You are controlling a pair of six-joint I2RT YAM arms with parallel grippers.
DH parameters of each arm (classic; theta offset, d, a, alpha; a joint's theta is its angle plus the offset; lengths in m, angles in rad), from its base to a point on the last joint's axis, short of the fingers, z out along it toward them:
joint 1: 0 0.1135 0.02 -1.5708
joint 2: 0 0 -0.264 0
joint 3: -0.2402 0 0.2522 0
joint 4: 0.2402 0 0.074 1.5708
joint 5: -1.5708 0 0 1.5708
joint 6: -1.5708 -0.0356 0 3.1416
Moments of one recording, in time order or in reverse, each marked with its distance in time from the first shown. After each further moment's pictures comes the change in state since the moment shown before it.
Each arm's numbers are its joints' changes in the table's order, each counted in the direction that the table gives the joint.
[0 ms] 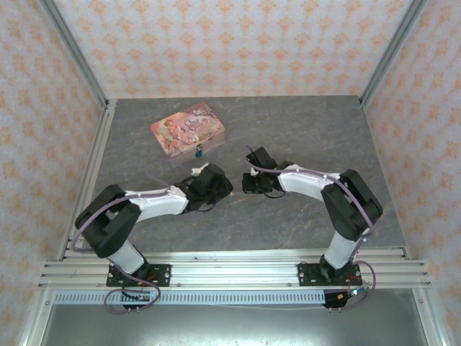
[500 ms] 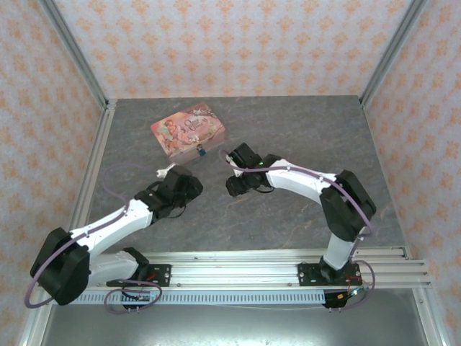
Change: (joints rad) left arm 0.139 -0.423 0.160 0.290 0.085 -0.117; right arm 0.115 0.069 -0.222 0.240 -0.029 0.309
